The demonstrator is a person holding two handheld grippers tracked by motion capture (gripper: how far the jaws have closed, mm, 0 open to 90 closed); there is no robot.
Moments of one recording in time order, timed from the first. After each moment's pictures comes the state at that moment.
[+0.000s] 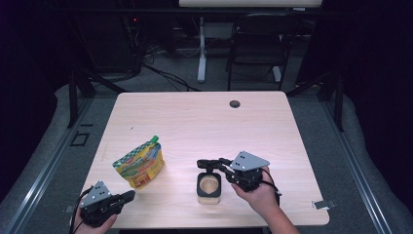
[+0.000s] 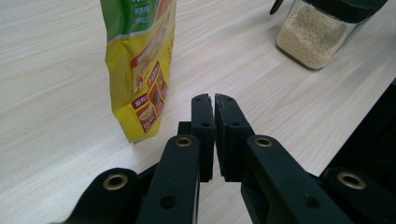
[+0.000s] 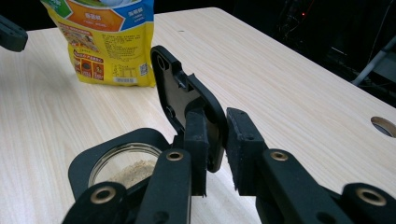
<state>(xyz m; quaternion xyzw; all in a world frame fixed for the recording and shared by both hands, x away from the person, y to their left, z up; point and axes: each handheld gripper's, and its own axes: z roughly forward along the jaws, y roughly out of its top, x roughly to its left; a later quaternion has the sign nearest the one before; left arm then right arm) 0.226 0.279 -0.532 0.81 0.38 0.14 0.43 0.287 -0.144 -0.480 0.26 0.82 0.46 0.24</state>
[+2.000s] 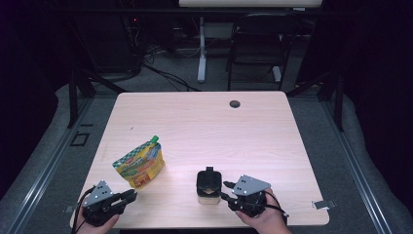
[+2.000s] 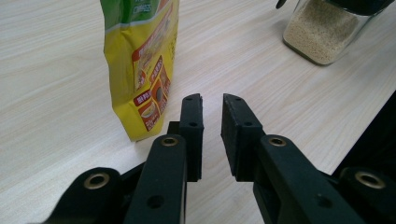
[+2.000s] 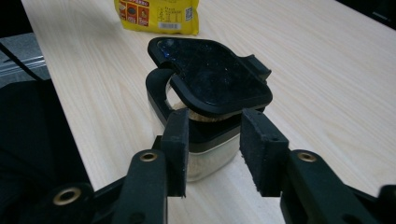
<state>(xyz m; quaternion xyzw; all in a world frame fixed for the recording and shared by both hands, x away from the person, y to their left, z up) 0.230 0.277 -0.538 0.81 0.38 0.15 0.42 0.239 -0.151 -0.506 0.25 0.85 0.42 0.18</state>
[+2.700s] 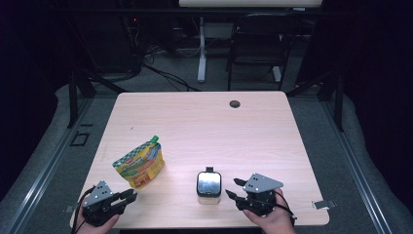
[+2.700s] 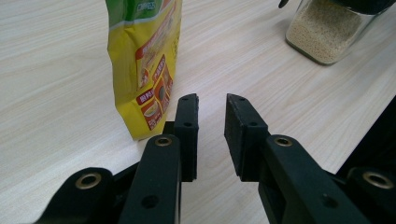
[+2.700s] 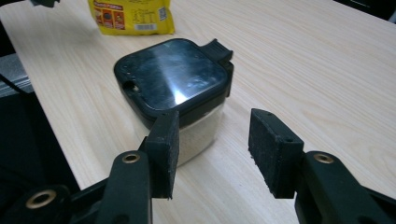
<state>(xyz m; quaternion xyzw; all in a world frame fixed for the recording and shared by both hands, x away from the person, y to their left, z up) 0.230 0.278 -0.539 0.81 0.38 0.15 0.42 0.241 -0.176 -0.510 0.30 0.83 0.43 0.19</state>
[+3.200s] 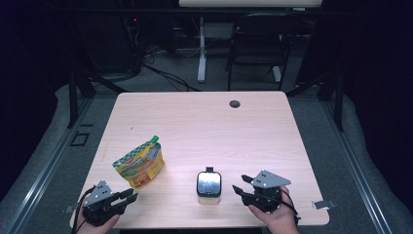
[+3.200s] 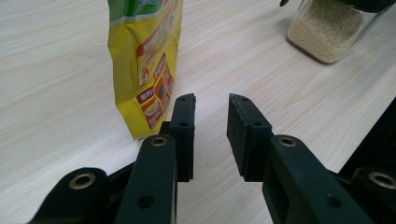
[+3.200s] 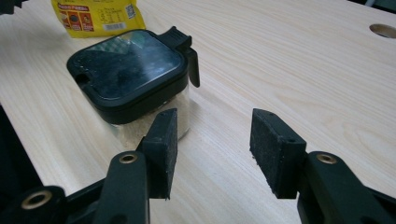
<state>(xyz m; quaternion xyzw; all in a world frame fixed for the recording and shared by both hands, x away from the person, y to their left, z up) 0.232 0.279 -0.541 0.81 0.38 0.14 0.42 0.250 -0.193 -0.520 0.35 0.81 0.44 0.19</state>
